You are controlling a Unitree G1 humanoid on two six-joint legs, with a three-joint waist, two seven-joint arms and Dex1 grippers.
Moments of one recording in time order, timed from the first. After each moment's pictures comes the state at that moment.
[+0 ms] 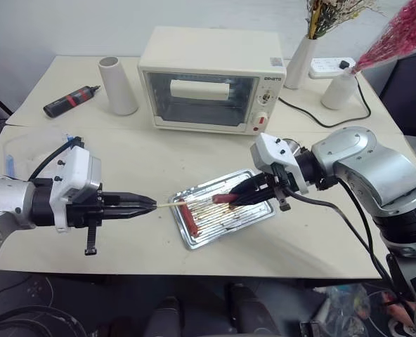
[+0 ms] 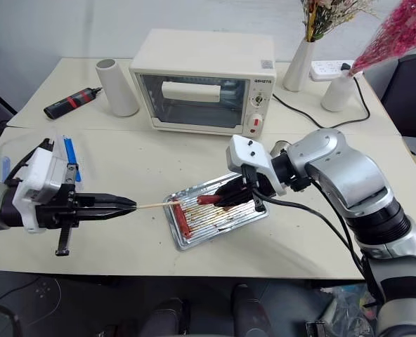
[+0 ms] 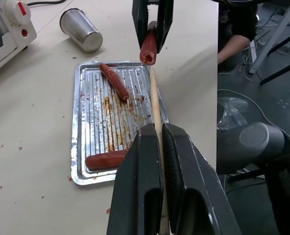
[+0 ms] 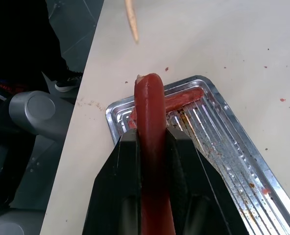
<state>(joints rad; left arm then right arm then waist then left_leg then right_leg) -0.17 1.08 0.36 -0.54 -0.83 0.67 -1.06 -0.88 -0.78 0.32 -0.27 0.46 0.81 1.33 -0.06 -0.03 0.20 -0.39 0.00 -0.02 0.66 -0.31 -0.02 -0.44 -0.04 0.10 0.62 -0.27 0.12</state>
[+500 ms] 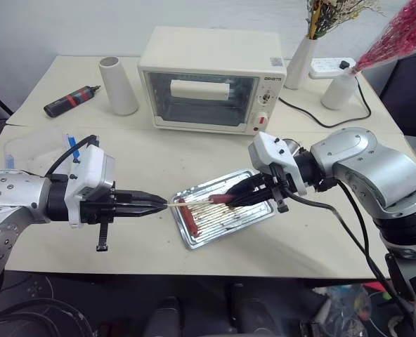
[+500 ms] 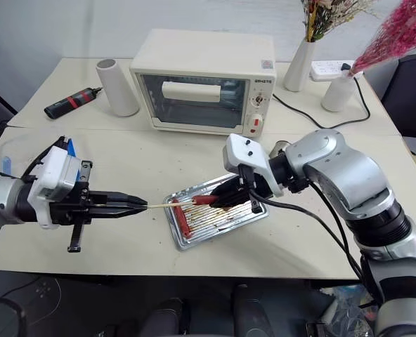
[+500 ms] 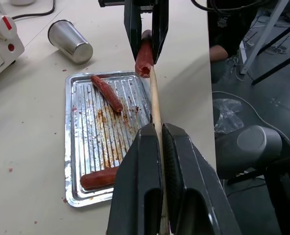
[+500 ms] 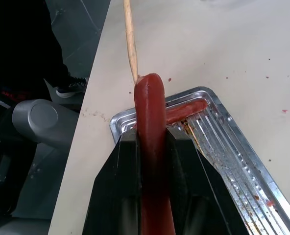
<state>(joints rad) -0.26 1.04 0.26 -0.54 -0.81 0.66 -1.06 -0.88 -0.78 0.31 -0.31 0.50 0.85 1.29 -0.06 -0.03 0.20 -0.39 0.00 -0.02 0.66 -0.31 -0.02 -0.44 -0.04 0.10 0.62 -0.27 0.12</state>
